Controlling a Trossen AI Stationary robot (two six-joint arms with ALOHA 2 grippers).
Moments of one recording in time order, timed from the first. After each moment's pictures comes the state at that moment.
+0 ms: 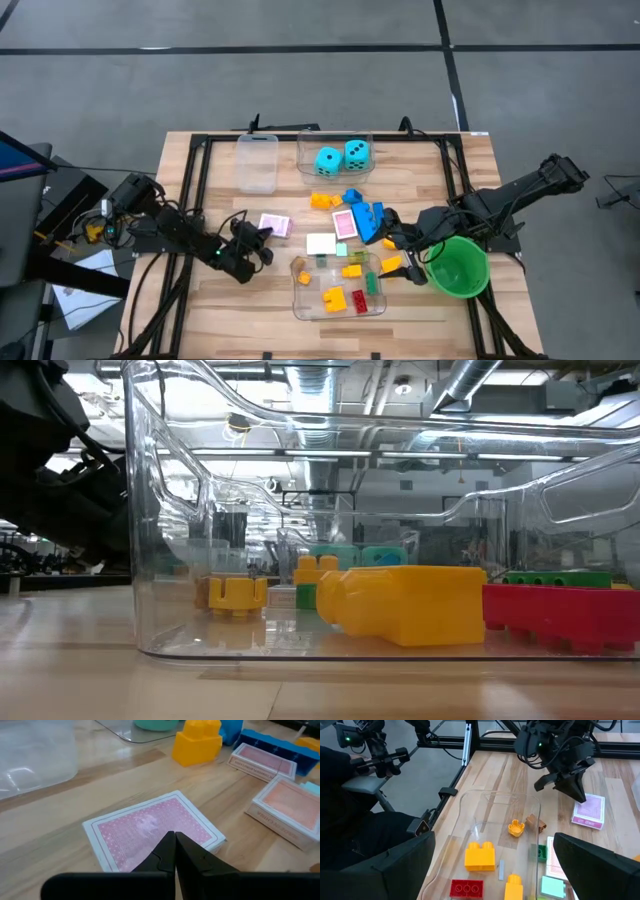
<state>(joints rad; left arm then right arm) -0.55 1.63 0.33 0.29 -1.08 -1.13 0.41 1.13 0.99 -0.36 0.03 0.15</state>
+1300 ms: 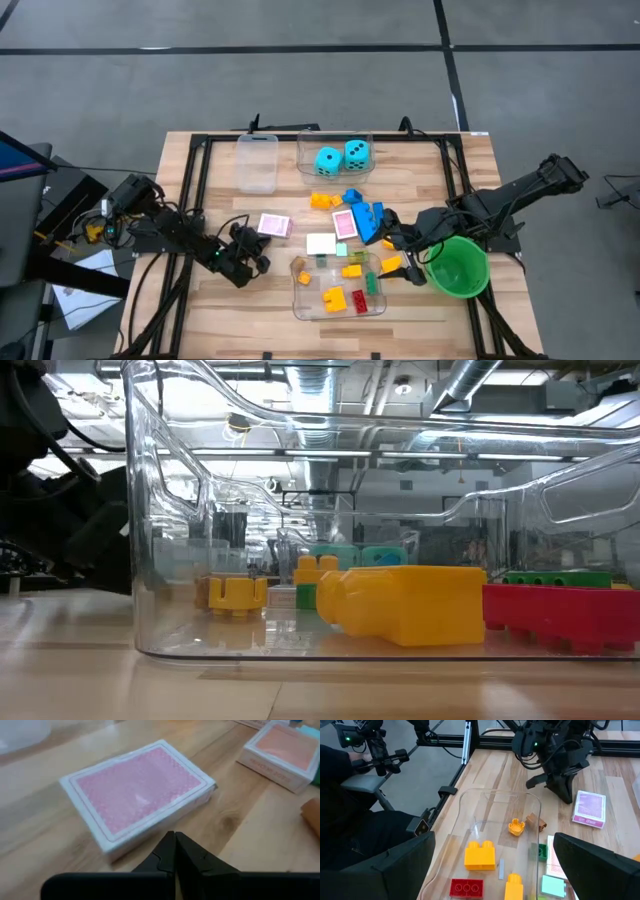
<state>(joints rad) -0.58 1.62 0.33 0.22 -0.93 -1.15 0.41 1.13 0.99 -0.36 0.03 0.15</state>
